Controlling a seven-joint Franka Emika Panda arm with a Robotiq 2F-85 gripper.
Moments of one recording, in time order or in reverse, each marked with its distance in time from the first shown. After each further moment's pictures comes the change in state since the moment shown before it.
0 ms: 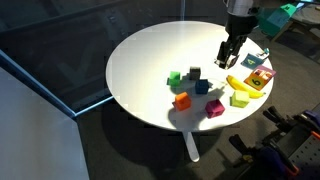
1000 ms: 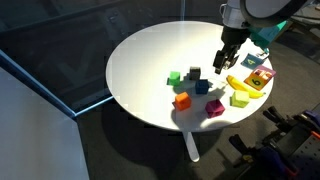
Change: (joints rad) arm 0.000 0.071 0.002 -0.018 0.000 0.118 -0.001
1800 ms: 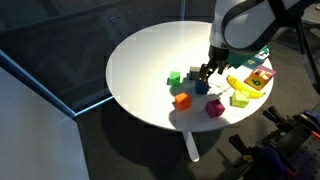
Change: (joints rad) arm 0.042 0.155 0.013 0.037 0.002 0.123 0.238
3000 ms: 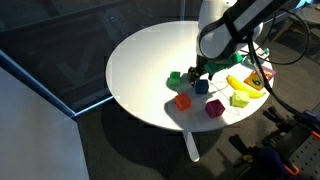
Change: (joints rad) arm 0.017 0.234 -0.014 0.198 0.032 0.001 0.176
